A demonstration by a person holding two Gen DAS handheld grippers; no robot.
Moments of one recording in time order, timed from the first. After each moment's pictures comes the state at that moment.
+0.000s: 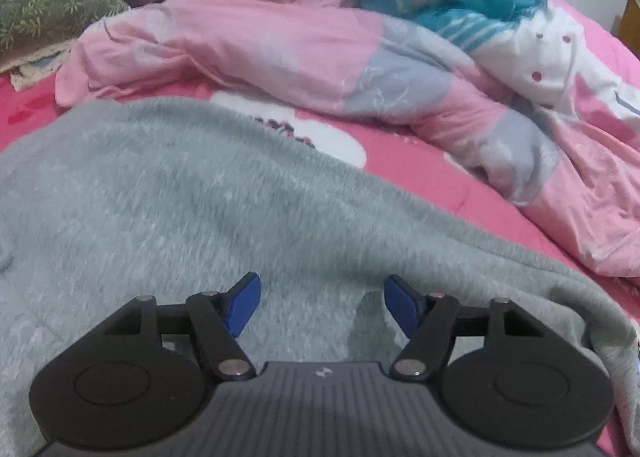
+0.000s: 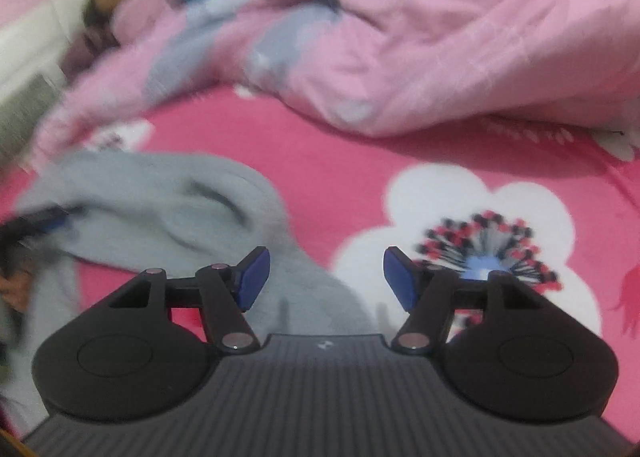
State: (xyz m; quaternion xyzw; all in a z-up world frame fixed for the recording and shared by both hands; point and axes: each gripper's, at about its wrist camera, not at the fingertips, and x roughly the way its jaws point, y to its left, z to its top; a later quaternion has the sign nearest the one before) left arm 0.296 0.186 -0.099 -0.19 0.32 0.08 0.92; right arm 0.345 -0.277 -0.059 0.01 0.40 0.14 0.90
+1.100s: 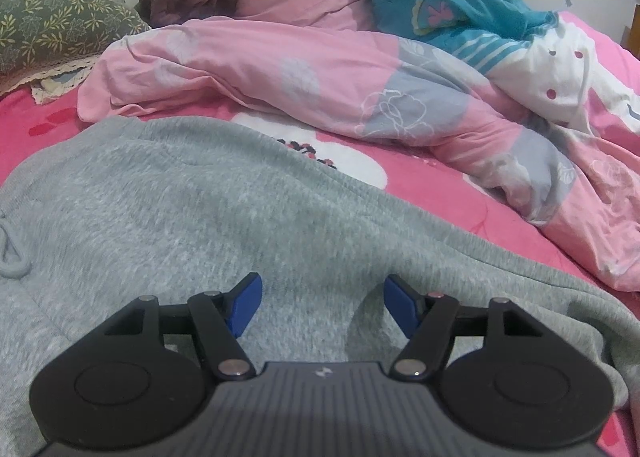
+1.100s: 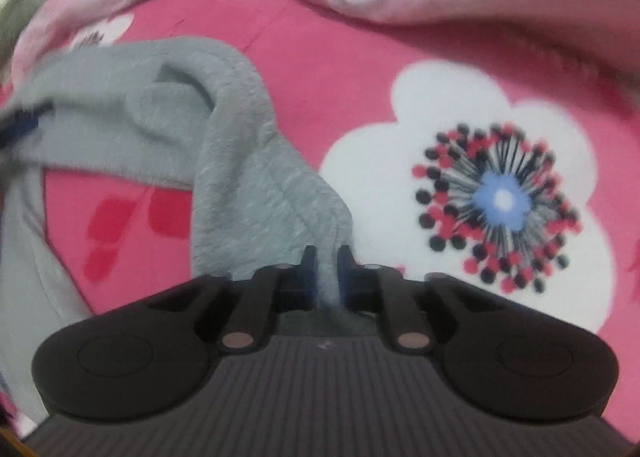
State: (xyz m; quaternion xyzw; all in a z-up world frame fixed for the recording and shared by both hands) left arm 0.293 0.188 -0.103 -0.18 0.29 0.12 0.93; right arm 0.321 -0.245 -0.080 -0.08 0.49 0.16 0.85
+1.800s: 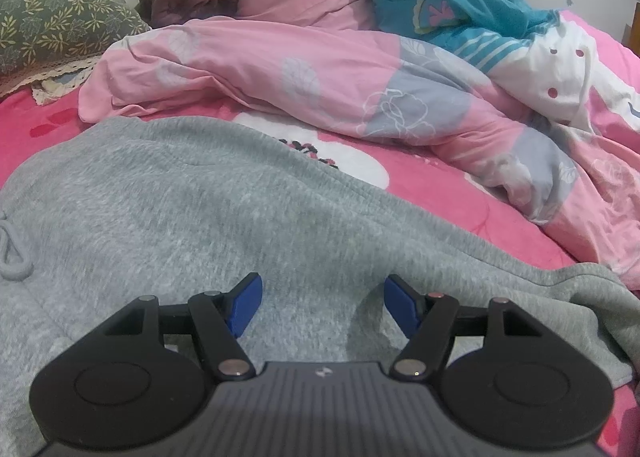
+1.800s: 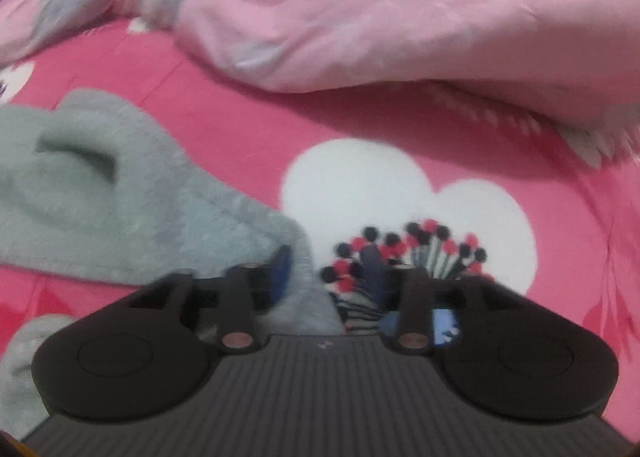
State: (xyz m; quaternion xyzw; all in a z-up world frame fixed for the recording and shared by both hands) left arm 0.293 0.189 -0.103 -0.17 0.29 0.12 0.93; right arm 0.401 -0.279 -0.088 -0.05 0.45 0.04 0.89
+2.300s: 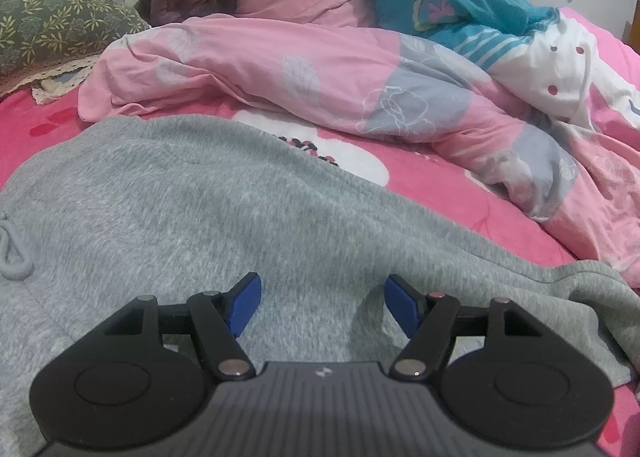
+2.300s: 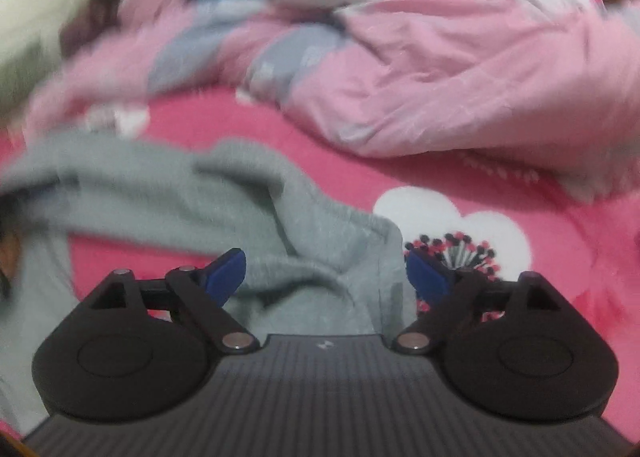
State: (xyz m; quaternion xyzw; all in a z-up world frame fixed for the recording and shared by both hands) left arm 0.294 0.189 -0.102 -0.17 0.30 0.12 0.93; right arm 0.285 -0.233 -0.026 -0.10 0.37 0.12 0.92
